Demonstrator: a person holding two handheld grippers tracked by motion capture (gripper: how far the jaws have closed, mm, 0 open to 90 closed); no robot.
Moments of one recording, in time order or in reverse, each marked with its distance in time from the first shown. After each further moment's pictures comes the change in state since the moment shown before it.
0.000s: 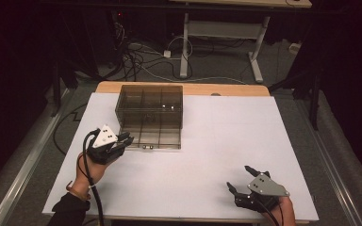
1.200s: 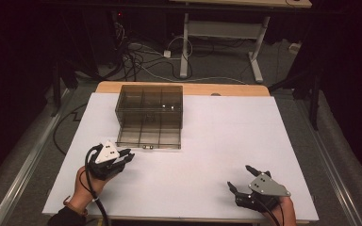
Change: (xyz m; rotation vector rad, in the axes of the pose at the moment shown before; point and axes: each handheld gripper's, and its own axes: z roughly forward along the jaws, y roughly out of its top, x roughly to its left) left arm -0.025 -0.029 -0.006 0.077 -0.049 0.012; right arm -0.002 0.000 -0.001 -0.007 -0.006 -0.001
